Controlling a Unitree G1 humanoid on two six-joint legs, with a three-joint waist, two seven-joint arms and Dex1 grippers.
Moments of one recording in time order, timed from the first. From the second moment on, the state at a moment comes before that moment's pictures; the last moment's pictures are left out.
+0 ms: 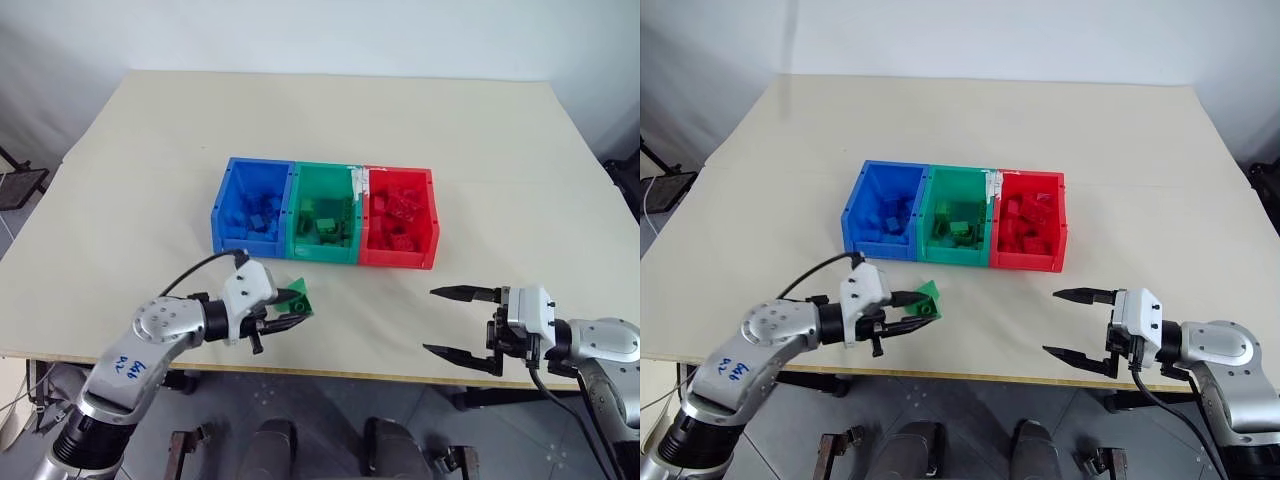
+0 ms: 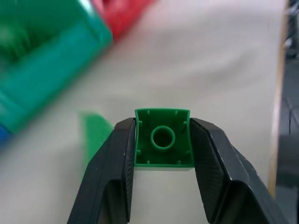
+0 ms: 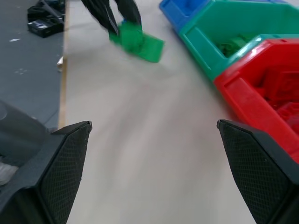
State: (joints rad) left arm -0.24 0.65 -0.05 -0.45 -0.39 0.52 -0.82; right arm 0.02 -0.76 -0.19 -0.19 0.50 -0.01 1.21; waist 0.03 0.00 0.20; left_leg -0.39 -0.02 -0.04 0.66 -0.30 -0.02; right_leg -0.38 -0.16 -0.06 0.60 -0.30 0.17
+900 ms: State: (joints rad) left arm -0.49 0.58 0.04 0.09 -0.29 0.07 -0.95; right arm 0.03 -0.63 -0.31 -0.28 0.58 0.07 0.96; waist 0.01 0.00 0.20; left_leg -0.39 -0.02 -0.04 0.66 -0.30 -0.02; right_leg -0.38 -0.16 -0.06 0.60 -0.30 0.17
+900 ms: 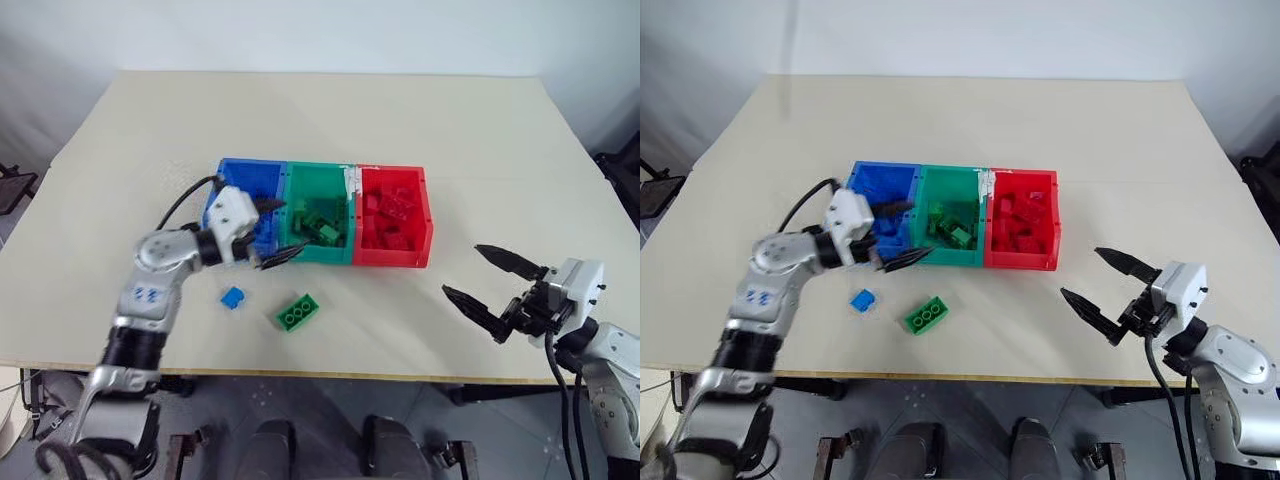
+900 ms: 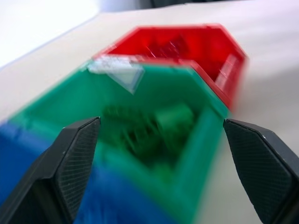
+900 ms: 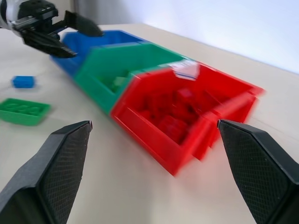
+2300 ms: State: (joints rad) left arm -0.44 0.66 -0.32 -0.39 -0.26 0.88 -0.73; right arm 0.11 -0.72 -0.24 -0.23 0.50 0.03 1.13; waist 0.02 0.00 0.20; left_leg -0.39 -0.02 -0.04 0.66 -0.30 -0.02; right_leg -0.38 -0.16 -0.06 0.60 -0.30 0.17
